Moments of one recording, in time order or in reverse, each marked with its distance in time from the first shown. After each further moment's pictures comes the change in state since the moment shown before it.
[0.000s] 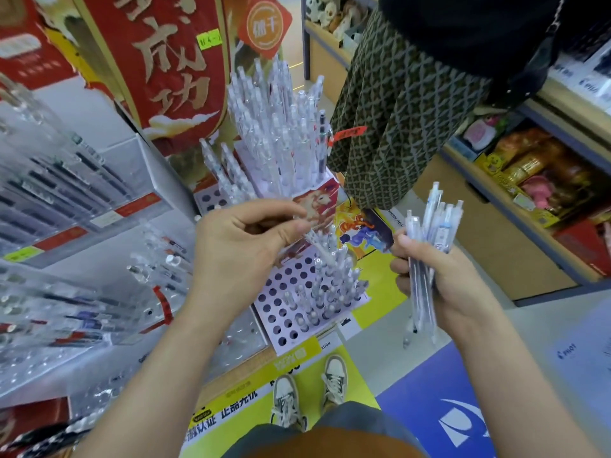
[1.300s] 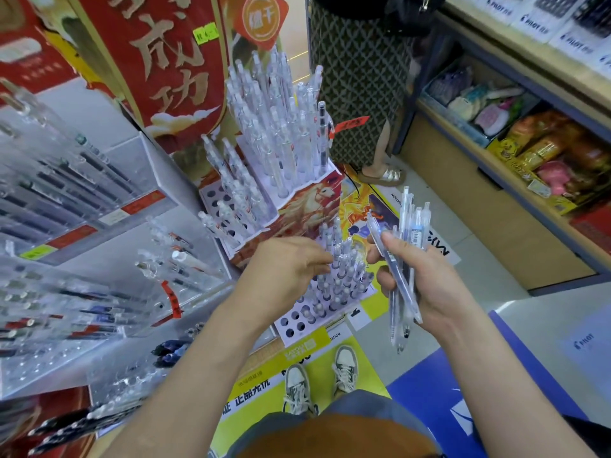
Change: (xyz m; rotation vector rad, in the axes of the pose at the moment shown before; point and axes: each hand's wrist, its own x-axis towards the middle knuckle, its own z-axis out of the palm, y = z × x) left_hand -0.003 -0.059 0.018 0.691 -0.461 0.388; right_hand -0.004 0.014 0.018 -0.027 -0.023 0.053
